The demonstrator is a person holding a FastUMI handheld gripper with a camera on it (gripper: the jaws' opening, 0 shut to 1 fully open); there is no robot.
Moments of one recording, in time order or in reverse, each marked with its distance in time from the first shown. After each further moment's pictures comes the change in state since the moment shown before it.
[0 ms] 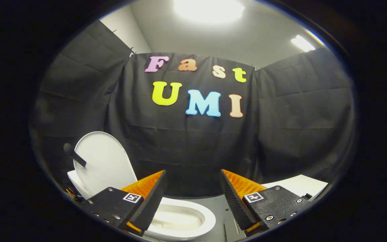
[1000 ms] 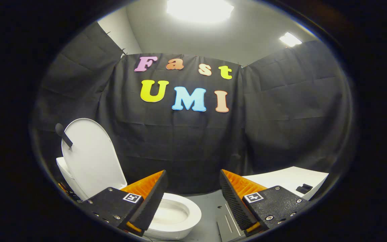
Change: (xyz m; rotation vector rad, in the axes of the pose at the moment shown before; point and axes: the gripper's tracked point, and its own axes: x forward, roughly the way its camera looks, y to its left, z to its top) arm -0.021 -0.053 -0.065 0.038 -0.025 -0.043
